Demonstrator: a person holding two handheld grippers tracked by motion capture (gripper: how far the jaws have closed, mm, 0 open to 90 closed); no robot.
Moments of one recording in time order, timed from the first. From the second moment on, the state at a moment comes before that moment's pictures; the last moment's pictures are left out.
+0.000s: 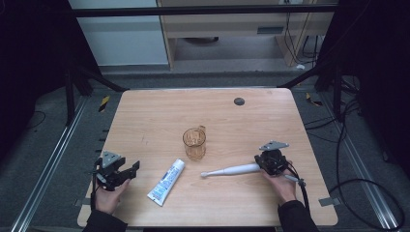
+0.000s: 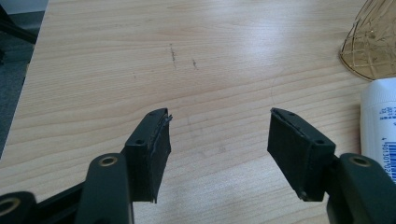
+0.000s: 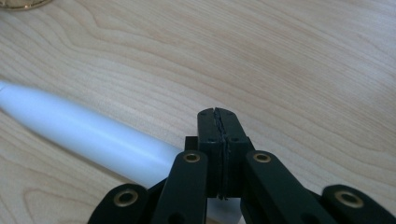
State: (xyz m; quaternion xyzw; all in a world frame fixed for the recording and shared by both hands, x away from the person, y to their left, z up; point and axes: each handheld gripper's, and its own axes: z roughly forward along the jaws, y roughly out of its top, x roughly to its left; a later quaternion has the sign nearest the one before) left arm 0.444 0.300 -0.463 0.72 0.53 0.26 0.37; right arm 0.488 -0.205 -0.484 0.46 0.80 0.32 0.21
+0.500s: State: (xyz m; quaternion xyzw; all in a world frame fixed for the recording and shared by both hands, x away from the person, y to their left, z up) left arm 0.443 0.301 -0.463 0.72 0.53 0.26 0.37; right arm 0.479 -0.201 -0.483 0.45 0.81 0.30 0.20
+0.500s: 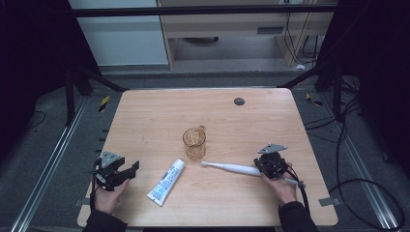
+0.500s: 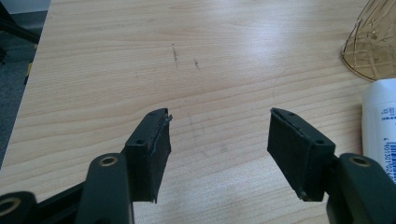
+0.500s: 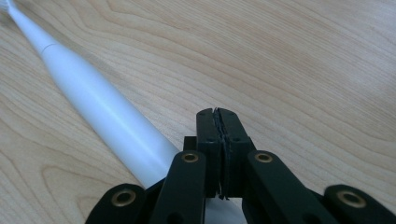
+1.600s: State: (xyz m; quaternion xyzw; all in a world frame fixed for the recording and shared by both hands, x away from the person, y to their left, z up) left arm 0.443 0.302 -0.463 0.71 0.54 0.27 0.37; right arm 0.453 -0.203 -0.484 0.45 0.82 0.30 0.18
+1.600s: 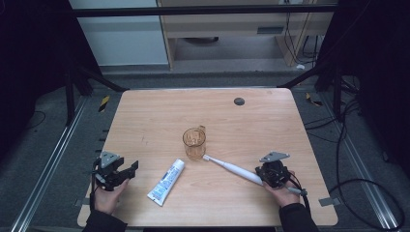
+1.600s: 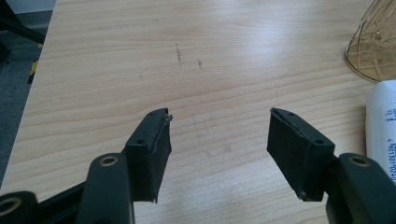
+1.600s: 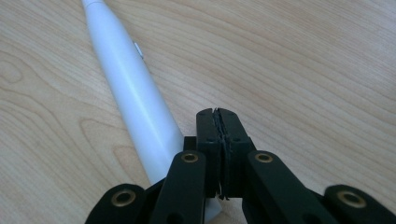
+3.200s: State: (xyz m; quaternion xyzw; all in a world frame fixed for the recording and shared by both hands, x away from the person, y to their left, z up) left arm 0.446 0.299 -0.465 0.73 0.52 0.29 0.34; right arm 0.450 -0.216 -0.448 0.45 0.80 0.35 0.20
